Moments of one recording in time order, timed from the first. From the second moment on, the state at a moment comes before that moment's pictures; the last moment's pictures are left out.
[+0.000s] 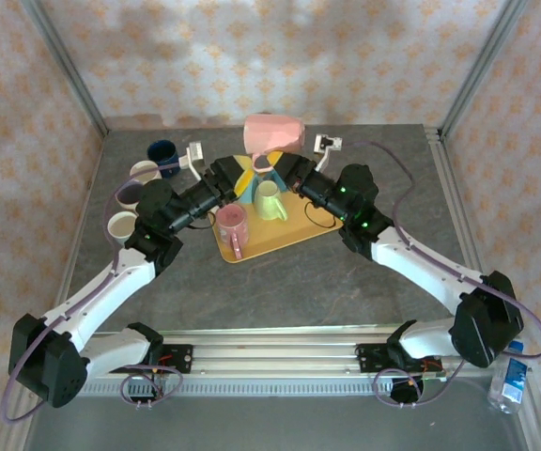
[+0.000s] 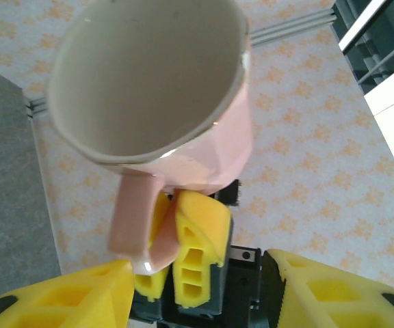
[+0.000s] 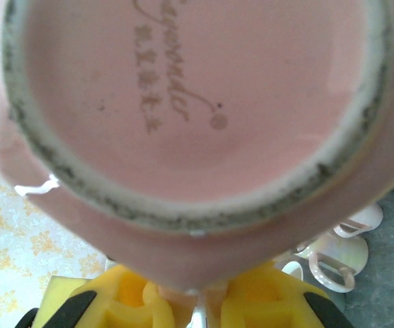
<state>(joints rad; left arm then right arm) -0.43 1.11 0.83 0.48 0.45 -1.38 0.64 1.32 0.98 0.50 -0.31 1.14</state>
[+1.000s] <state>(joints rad) -0.43 1.17 0.90 0.37 0.44 -1.35 0.64 1.38 0.98 0.61 -0.36 1.25</state>
